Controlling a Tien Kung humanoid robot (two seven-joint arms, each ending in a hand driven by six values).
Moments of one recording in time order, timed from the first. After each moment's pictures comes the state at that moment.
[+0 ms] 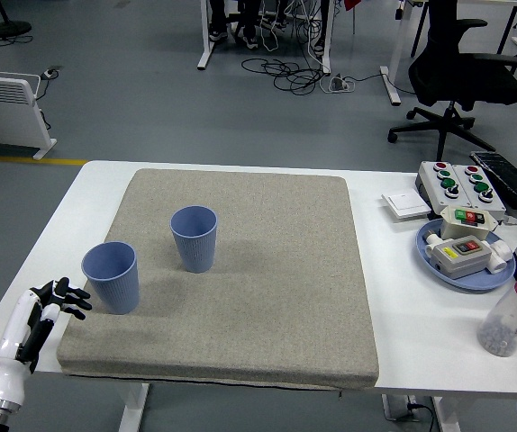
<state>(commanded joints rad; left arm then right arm) 0.09 0.17 -1.46 -1.32 1.39 0.06 -0.48 0.18 -0.10 1.35 0.18 -1.33 0.04 -0.26</state>
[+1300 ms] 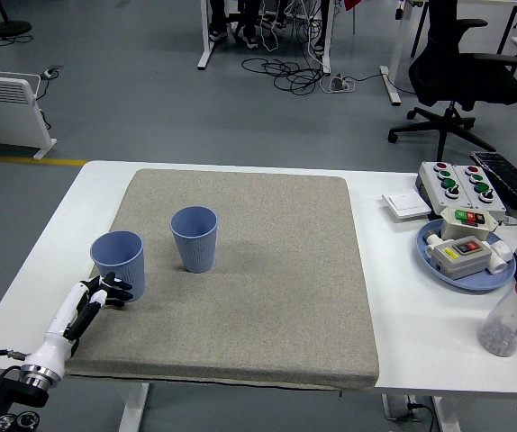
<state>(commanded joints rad) -0.17 0.16 -1.37 -1.02 1.37 0.00 -0.41 0.18 -0.09 1.34 0.18 -1.31 0.04 -0.26</state>
